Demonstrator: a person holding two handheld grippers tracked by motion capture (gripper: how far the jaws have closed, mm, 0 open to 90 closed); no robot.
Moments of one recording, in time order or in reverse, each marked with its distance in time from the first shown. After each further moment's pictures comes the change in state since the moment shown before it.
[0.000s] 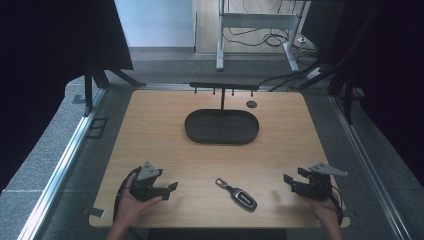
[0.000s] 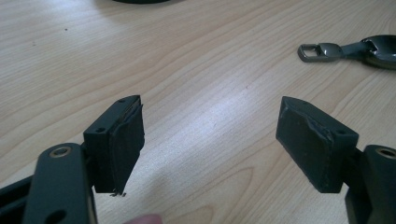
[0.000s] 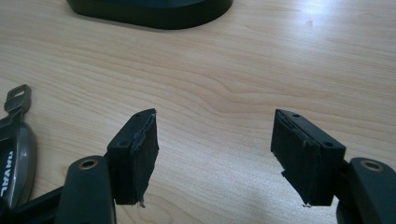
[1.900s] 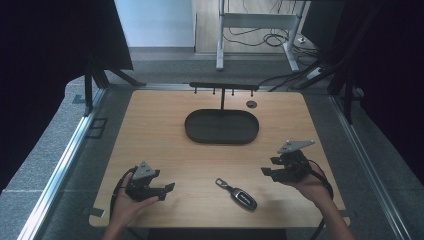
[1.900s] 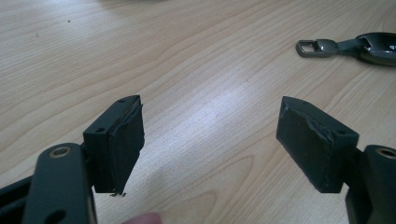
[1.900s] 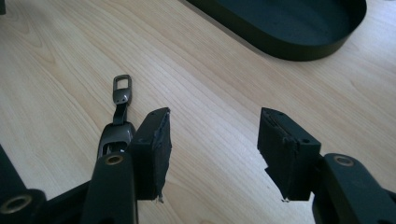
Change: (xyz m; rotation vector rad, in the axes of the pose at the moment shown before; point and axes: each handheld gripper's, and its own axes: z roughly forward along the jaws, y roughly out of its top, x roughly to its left) left arm 0.008 -0.001 -0.009 0.007 -0.019 -0.018; right arm 0.069 0.092 0.010 0.233 0.192 -0.293
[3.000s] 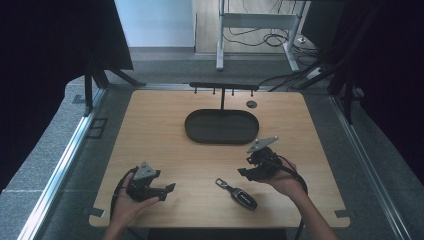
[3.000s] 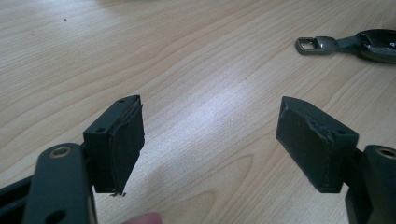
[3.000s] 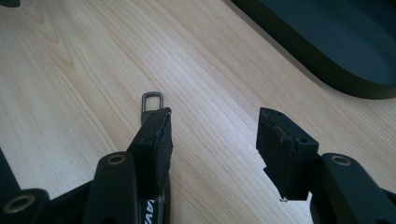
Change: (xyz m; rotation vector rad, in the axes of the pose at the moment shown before) left arm -0.001 0.000 0.002 0.007 -0.005 0.008; right arm 0.038 0.036 0.049 0.086 0.054 -0.099
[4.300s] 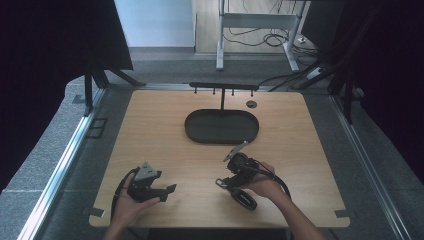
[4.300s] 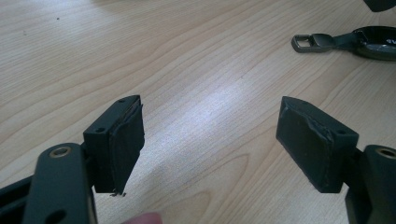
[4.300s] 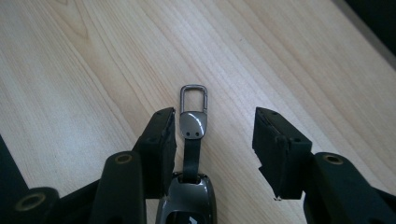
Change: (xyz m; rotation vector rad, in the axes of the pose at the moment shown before) left arm -0.002 0.000 0.002 0.004 -0.010 0.010; right arm 0.034 0.018 0.050 0.183 0.048 -0.055
